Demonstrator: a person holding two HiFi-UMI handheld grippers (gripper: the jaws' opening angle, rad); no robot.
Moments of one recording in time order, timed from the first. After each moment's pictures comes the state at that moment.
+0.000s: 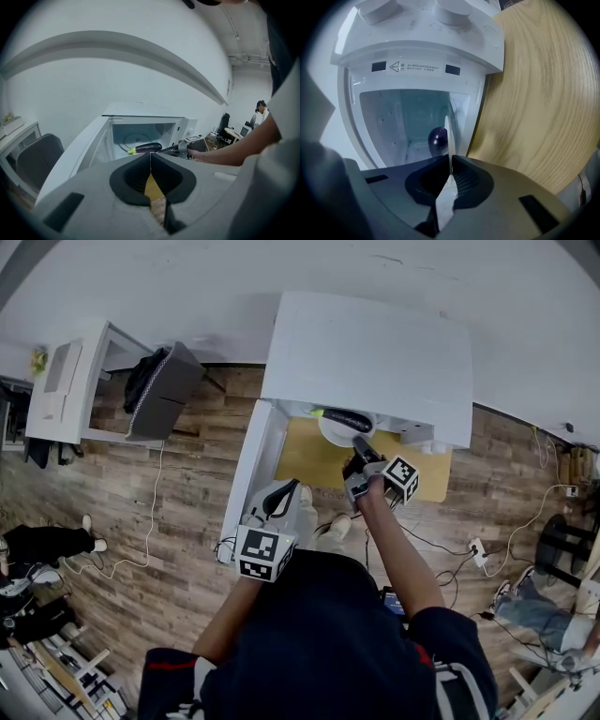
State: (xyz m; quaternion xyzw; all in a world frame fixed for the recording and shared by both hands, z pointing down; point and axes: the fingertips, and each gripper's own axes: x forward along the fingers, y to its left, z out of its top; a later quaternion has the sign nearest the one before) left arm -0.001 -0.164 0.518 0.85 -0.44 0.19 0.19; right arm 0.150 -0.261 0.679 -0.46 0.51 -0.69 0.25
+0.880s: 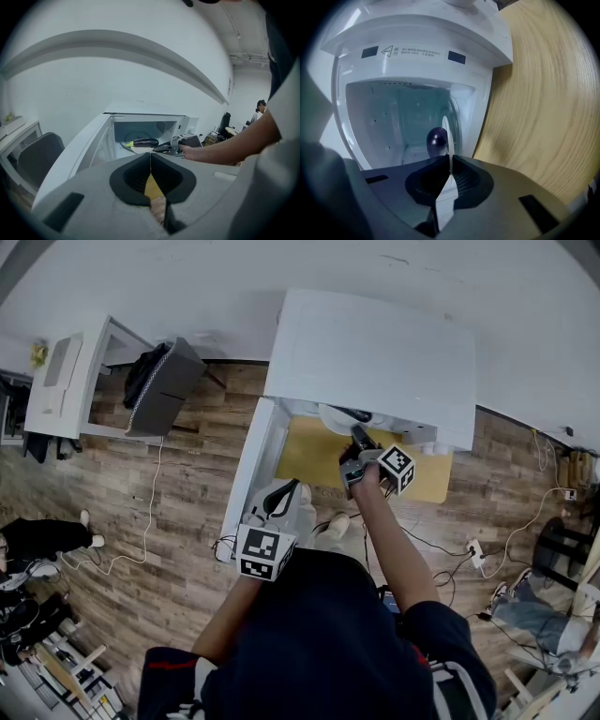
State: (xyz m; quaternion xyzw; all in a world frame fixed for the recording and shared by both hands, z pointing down) left arm -0.005 -0.162 0.523 0.85 -0.45 0.20 0.20; right arm 0.143 -0.290 0.684 -0.47 0.50 -0.68 0.27
